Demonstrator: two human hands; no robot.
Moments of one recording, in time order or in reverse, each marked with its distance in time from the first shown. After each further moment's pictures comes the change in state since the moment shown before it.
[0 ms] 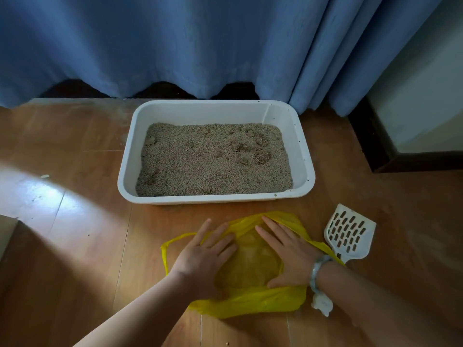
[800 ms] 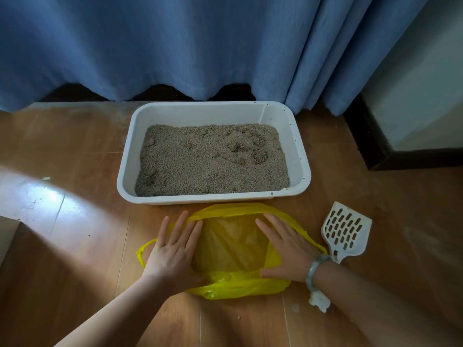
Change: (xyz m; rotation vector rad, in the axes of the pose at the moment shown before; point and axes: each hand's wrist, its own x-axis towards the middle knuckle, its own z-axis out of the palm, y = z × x) left_hand -0.029 -0.026 0.029 -0.203 0.164 -0.332; right_hand -0.002 0.001 0.005 0.096 0.132 0.061
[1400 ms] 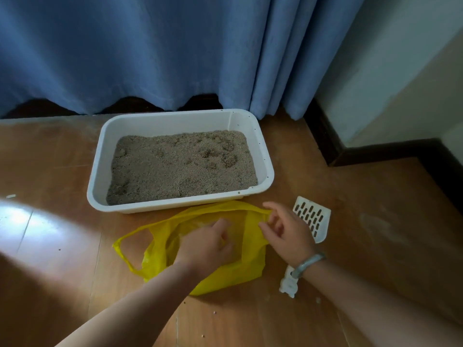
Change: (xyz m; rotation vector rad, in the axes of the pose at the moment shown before) left_hand 0.040 0.094 -0.056 -0.448 0.097 0.053; right_hand -0.042 0.001 -0.036 0.413 0.684 0.194
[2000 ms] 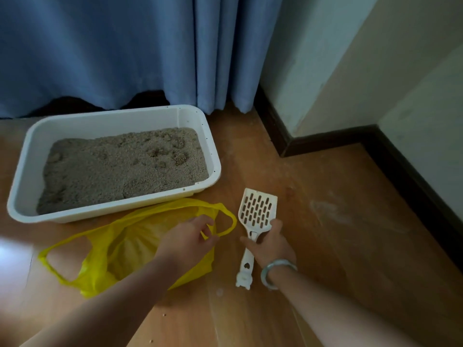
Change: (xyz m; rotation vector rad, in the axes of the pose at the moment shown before) left_hand 0.025 0.064 0.027 -0.139 -0.053 -0.048; right_hand -0.049 0.062 -0.017 -0.022 -0.058 0.842
